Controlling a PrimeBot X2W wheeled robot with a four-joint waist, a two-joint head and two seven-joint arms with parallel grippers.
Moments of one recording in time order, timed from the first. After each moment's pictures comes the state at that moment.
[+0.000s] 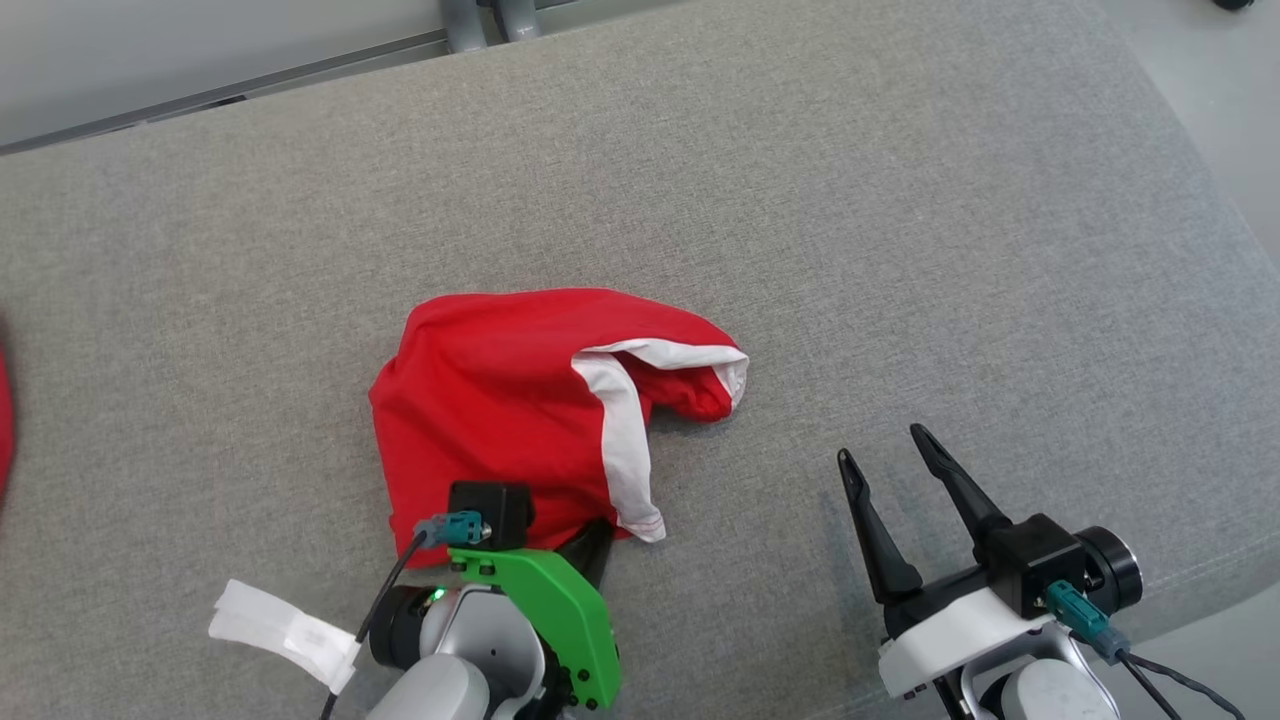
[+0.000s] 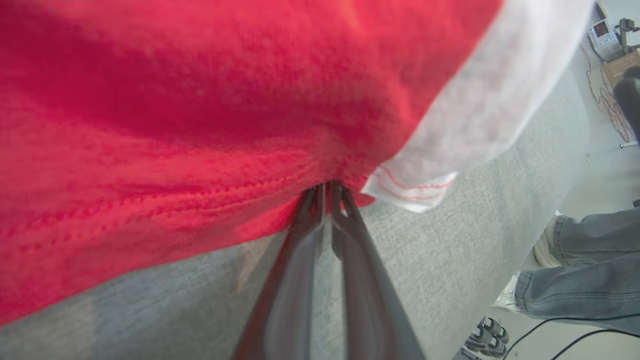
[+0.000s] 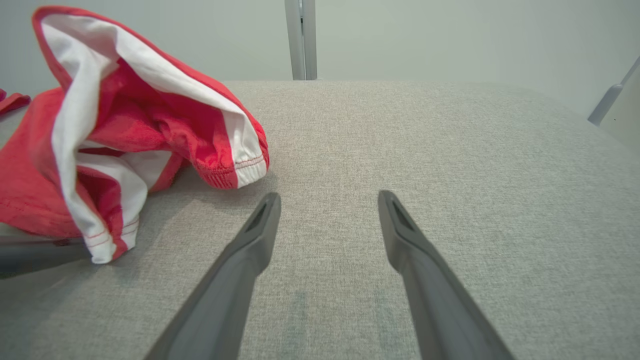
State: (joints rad) left arm -0.22 0.19 -0.66 0.14 -0.70 0.18 0.28; right arm -0.05 -0.05 0.18 0.14 0.05 0.13 -0.26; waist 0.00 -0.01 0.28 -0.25
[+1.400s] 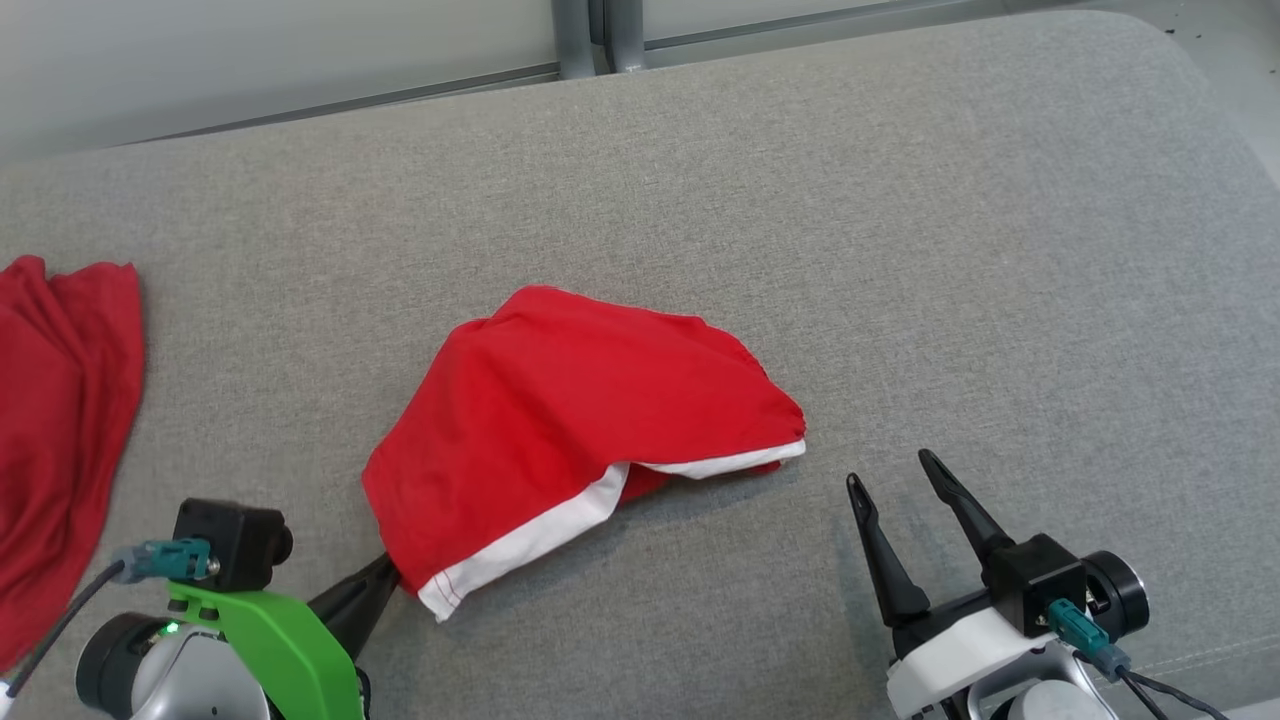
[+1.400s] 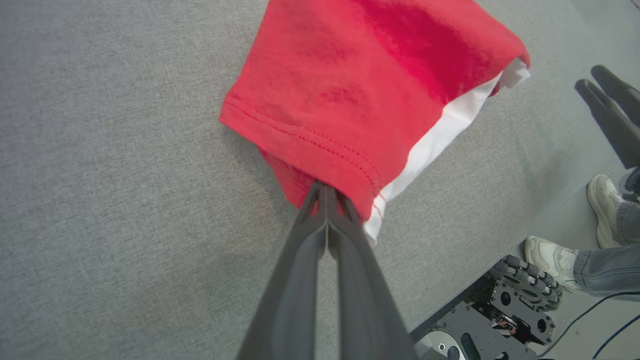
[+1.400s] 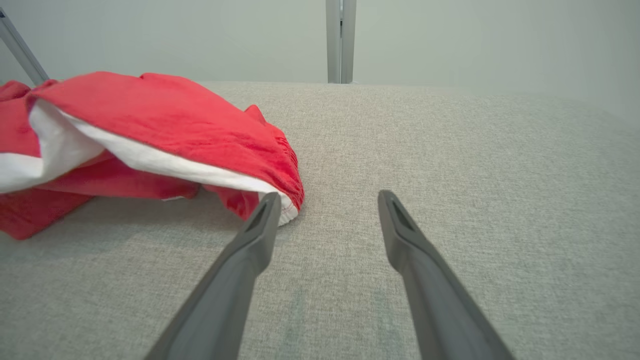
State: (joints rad) left arm -0.03 0.69 -0.45 -0.38 -0.87 0.16 0.51; right arm -0.02 -0.05 0.17 0.16 0.03 0.13 -0.26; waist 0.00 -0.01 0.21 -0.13
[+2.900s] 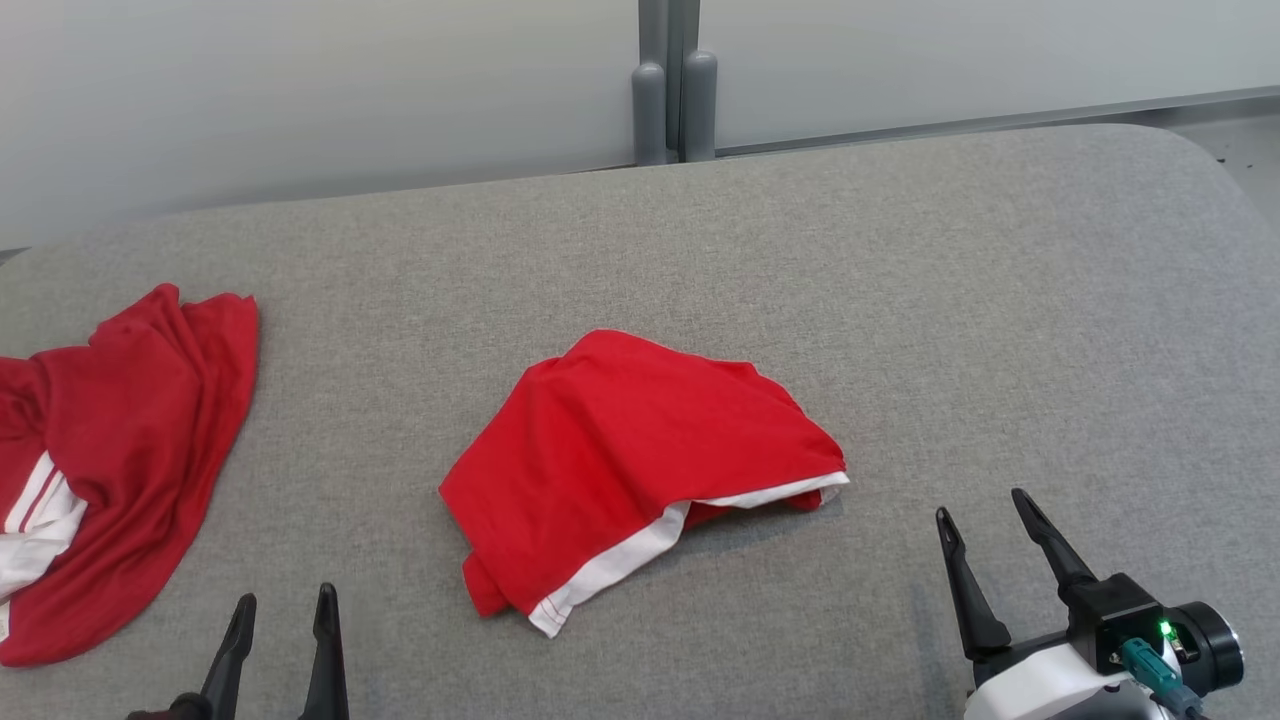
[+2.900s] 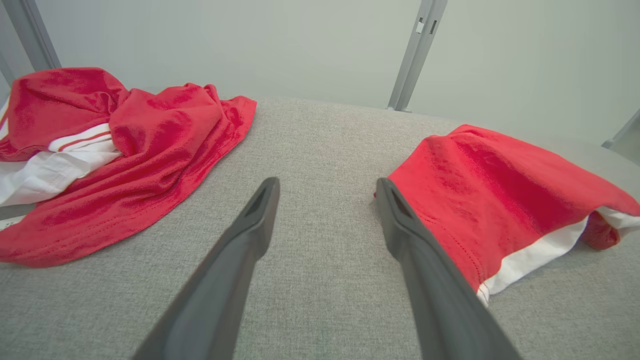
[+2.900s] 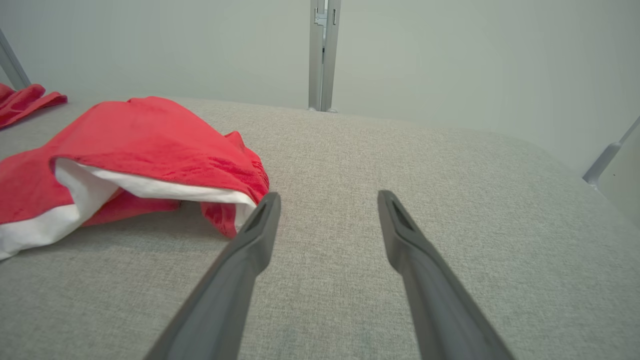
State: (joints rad) left arm 0.21 0.30 -0.21 -0.02 -0.52 0.09 -0.26; right arm 0.07 -0.08 0.04 0.13 -0.02 0.13 -0.26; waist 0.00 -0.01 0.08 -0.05
